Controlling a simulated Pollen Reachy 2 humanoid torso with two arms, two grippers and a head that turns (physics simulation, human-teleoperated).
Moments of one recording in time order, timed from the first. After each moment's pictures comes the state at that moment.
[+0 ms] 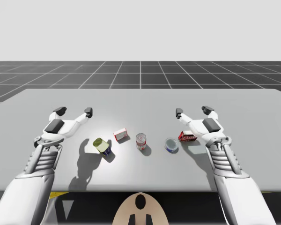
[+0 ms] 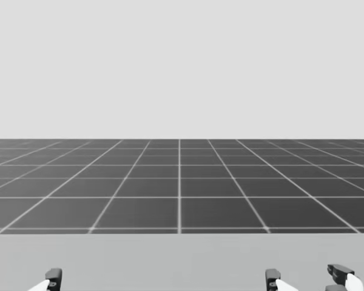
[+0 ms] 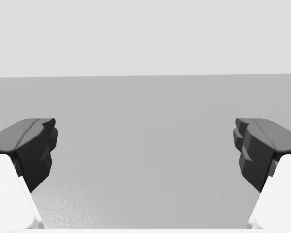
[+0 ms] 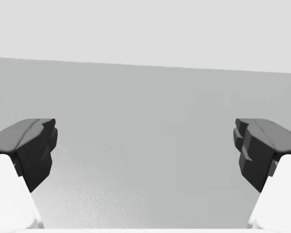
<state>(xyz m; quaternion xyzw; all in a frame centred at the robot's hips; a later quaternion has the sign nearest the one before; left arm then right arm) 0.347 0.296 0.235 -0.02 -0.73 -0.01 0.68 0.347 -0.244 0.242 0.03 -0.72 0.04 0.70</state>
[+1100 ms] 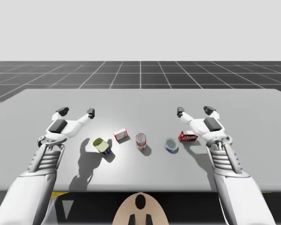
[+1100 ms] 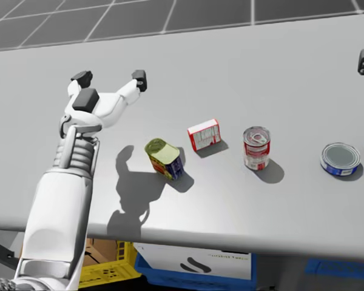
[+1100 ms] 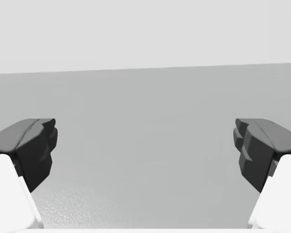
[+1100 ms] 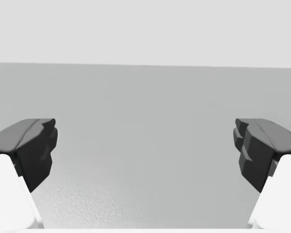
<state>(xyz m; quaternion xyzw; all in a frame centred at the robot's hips) 0.351 0.291 0.231 -0.01 -0.72 -0.02 0.69 0.348 -0.245 0.245 0.02 -0.71 0.02 0.70</state>
